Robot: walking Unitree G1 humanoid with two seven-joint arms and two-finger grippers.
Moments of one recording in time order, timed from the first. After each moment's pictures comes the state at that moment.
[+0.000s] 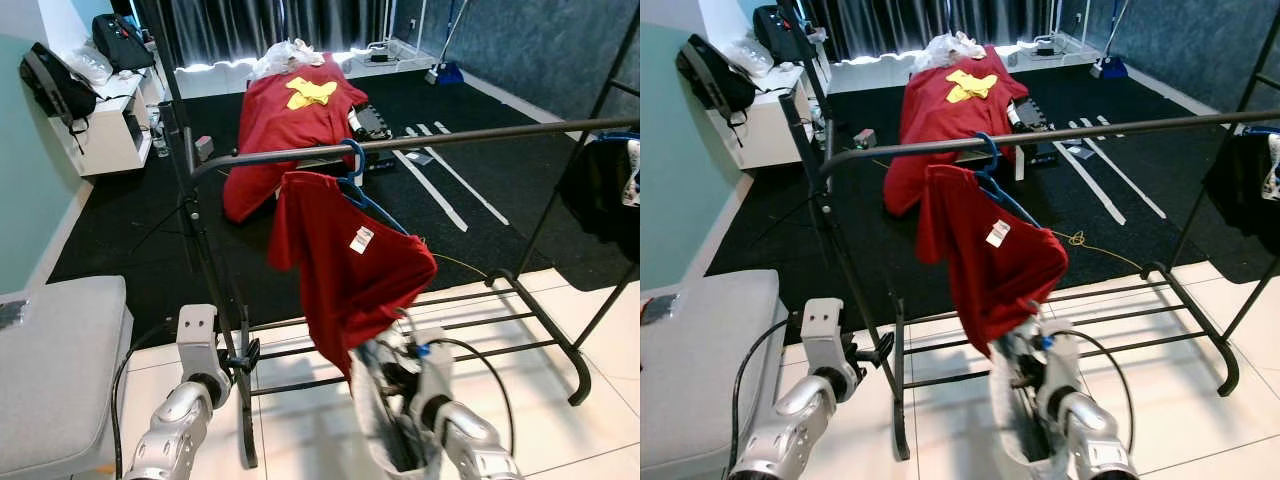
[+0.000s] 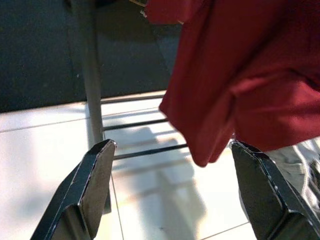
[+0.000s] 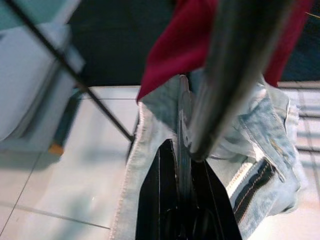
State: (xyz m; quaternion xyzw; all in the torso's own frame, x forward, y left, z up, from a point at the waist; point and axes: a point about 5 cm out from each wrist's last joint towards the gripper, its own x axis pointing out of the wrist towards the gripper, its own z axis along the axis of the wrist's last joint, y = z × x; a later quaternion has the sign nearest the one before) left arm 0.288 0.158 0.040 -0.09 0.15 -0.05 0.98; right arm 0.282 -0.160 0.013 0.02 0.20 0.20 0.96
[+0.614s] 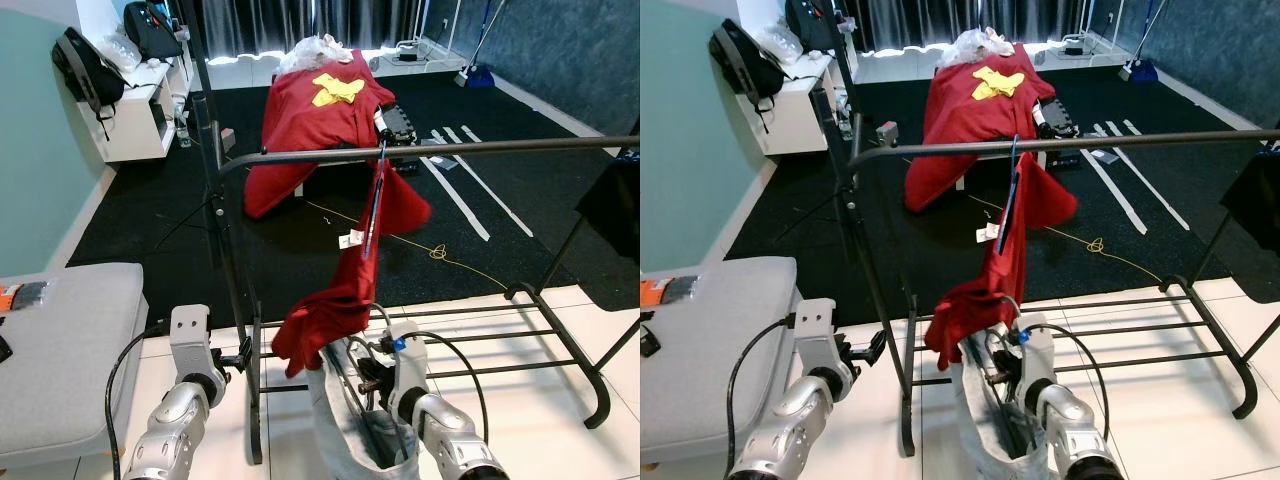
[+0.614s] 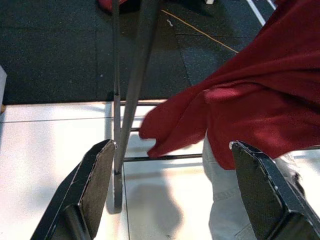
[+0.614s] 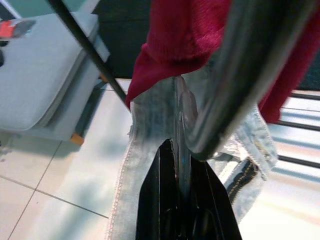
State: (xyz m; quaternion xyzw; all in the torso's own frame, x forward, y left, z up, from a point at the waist) left arm 0.289 0.164 0.046 -0.09 0.13 -0.02 0.99; right arm 0.291 -0.139 0.012 0.04 0.21 0.23 0.95
